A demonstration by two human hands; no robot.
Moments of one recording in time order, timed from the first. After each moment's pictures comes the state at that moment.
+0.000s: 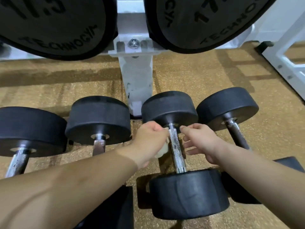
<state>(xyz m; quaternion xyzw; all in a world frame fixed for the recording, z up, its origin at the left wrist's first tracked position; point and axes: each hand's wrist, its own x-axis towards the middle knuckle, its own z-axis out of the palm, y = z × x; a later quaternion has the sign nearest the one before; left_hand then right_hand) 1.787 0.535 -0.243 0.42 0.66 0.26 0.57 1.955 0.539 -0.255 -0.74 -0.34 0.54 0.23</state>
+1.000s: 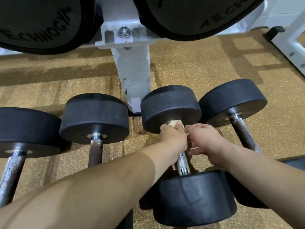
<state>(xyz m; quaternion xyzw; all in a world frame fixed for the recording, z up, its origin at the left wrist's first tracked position) 1.859 0.551 -0.285 0.34 0.71 0.23 0.57 1.966 0.544 -0.284 -0.74 -0.30 0.56 0.24</state>
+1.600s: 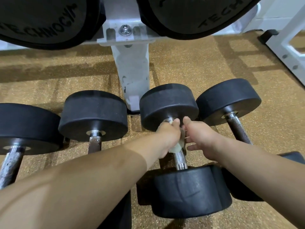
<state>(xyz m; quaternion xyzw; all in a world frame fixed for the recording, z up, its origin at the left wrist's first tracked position) 1.845 0.561 -0.284 0.39 0.69 0.12 0.60 1.954 0.546 -0.271 -0.75 -0.31 0.55 0.20</state>
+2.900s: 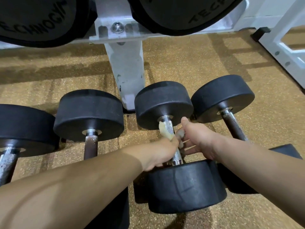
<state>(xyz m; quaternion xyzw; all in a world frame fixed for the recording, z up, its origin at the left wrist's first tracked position) 1.826 0.520 -0.287 0.50 0.59 -0.01 0.63 1.960 0.533 -0.274 -0.74 -0.31 0.57 0.16</state>
